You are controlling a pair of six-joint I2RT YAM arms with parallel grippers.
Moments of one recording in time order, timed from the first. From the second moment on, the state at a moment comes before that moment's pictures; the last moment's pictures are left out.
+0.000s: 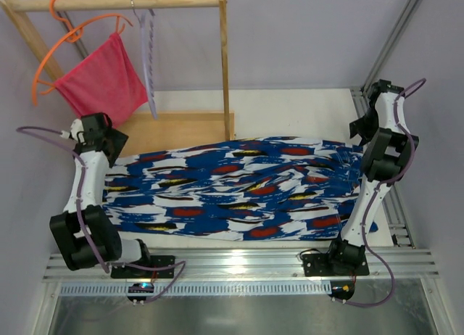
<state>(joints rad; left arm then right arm) 0.31 1.36 1.08 -0.56 -0.17 -0.84 -0.32 2.27 2.08 -1.22 0.16 0.84</state>
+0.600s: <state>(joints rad) 0.25 1.31 1.01 -0.47 -0.25 -0.88 -0.38 2.44 2.18 -1.31 0.23 0.93</state>
